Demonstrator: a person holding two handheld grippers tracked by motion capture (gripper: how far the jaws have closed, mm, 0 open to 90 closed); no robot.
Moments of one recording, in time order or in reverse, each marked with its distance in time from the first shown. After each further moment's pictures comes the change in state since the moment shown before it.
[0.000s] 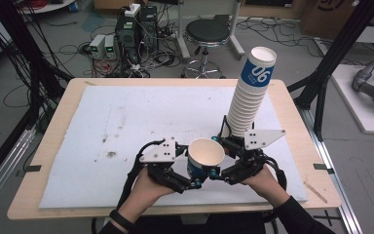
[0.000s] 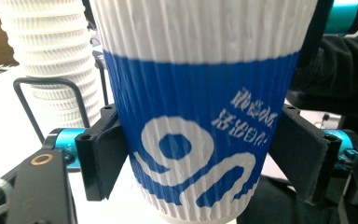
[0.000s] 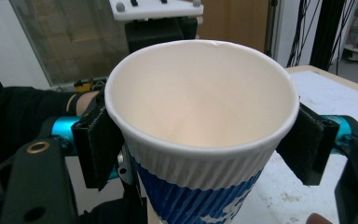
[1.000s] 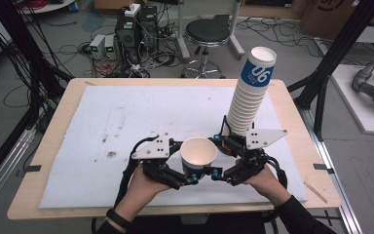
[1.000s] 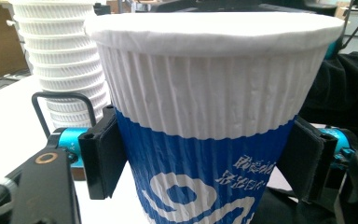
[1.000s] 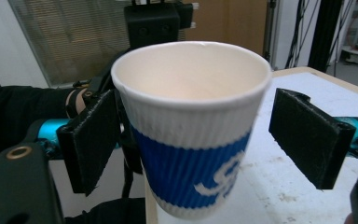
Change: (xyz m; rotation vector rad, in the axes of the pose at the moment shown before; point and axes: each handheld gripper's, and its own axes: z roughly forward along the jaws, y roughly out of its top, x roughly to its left) left arm 0.003 0.008 -0.012 -0.051 0.006 -0.014; right arm -0.002 0.001 -0.004 -0.010 -0.011 -0.002
